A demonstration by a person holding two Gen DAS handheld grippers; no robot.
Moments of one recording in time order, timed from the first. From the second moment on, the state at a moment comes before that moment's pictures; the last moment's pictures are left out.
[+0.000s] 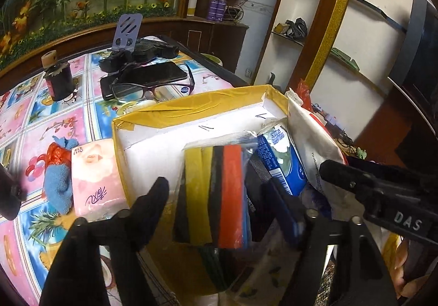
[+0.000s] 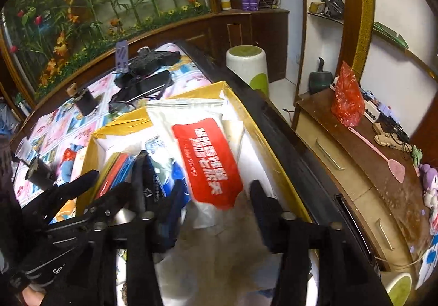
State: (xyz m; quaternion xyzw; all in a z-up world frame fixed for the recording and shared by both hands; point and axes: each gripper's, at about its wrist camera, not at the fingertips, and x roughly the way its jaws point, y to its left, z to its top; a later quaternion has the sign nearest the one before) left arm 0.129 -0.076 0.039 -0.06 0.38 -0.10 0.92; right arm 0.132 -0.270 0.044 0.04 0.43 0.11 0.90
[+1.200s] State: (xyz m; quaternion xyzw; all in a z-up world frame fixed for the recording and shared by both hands) left arm -0.021 0.080 0.058 -0.07 0.30 0.01 0.95; right arm 0.052 -0.084 0.107 0.04 0.36 0.27 0.89
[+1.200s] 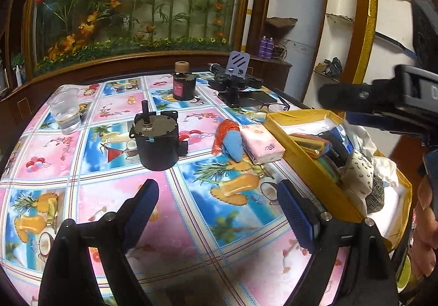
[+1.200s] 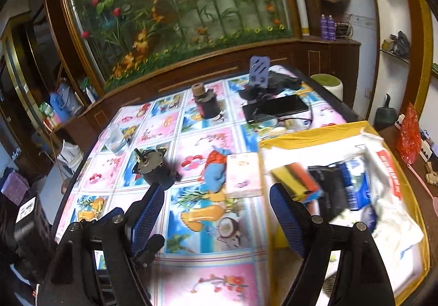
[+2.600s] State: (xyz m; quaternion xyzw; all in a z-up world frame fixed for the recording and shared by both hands) left arm -0.012 0.071 0.048 -0.07 0.33 0.01 0.94; right arm 0.187 0.018 0.020 -0.11 0.50 0.22 0.83
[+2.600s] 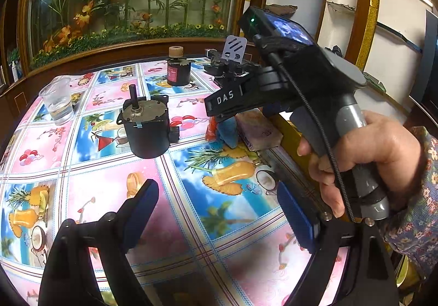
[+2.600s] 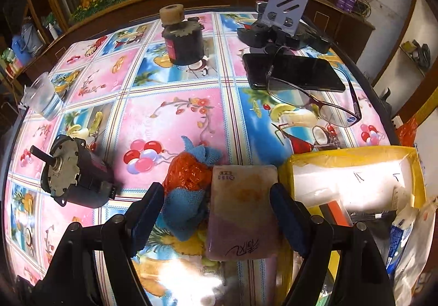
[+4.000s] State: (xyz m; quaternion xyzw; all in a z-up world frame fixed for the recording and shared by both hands) left arm -0.027 0.138 0.062 -0.18 0.30 0.09 0.93; right arm 0.109 0.000 -0.005 0.02 0.59 0.33 0.73
